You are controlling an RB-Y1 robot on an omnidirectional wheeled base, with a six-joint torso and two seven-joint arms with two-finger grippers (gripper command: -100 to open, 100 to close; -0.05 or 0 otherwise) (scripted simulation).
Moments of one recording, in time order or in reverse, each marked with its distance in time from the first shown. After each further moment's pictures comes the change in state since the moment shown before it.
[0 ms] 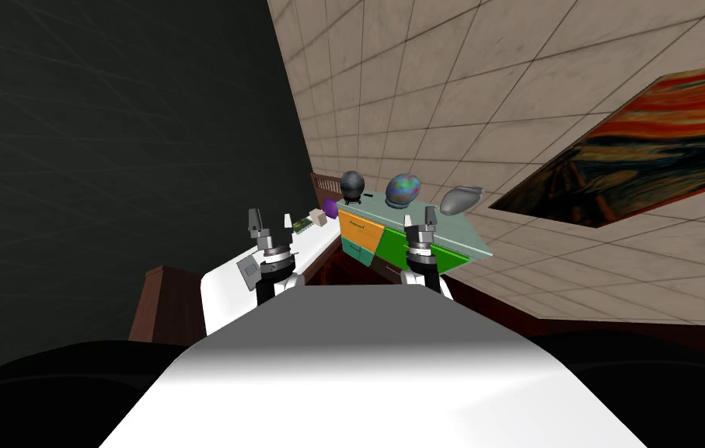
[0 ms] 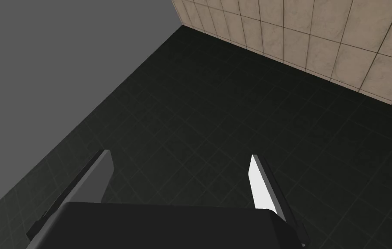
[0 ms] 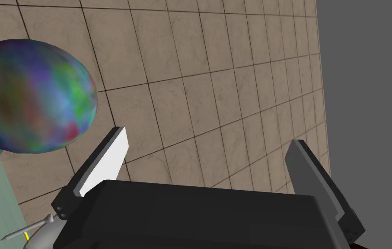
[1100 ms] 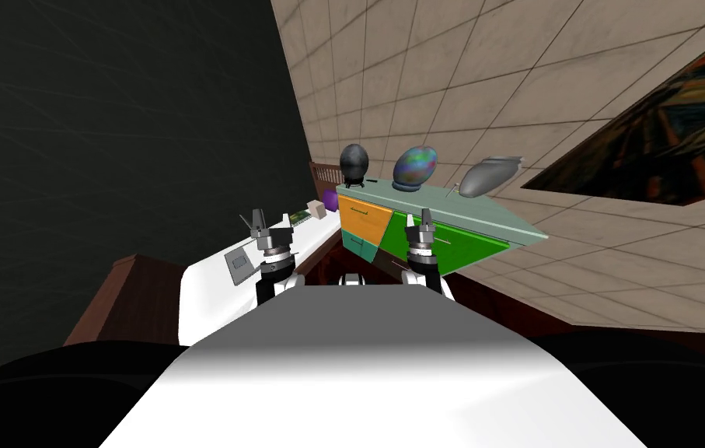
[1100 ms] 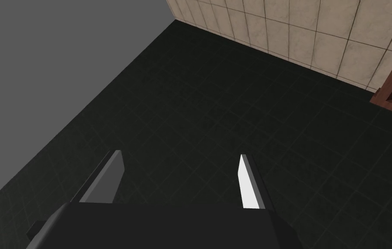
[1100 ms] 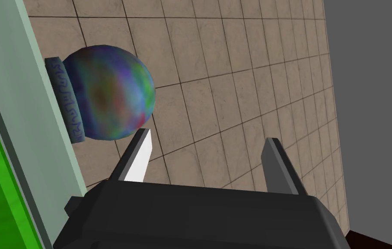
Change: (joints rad) left arm 0.000 0.000 0.000 0.000 0.000 0.000 0.000; right arm -0.002 -0.020 -0.007 0.008 -0.016 -0.005 -0.017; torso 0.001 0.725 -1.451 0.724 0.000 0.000
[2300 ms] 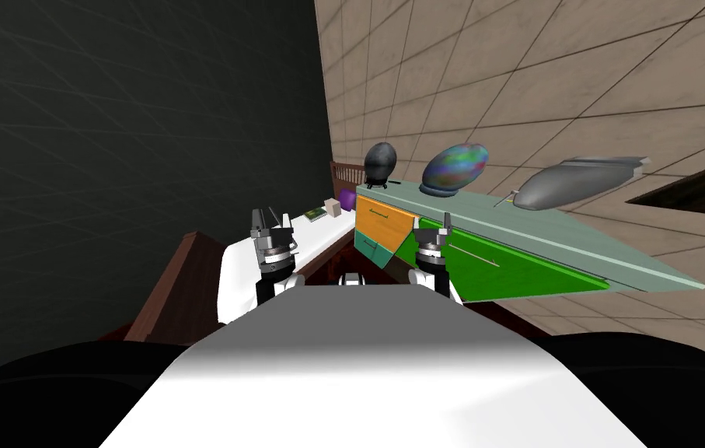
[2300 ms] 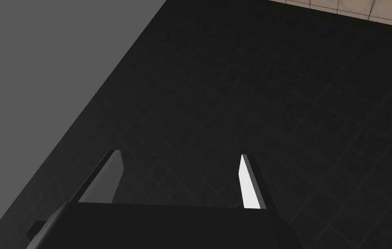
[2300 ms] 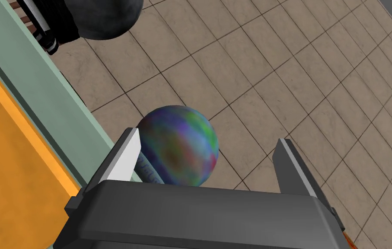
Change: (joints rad) left arm 0.000 0.000 0.000 0.000 0.000 0.000 0.000; right arm -0.053 -0.094 -0.115 0.155 -0.242 -0.109 -0.304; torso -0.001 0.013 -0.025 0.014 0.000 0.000
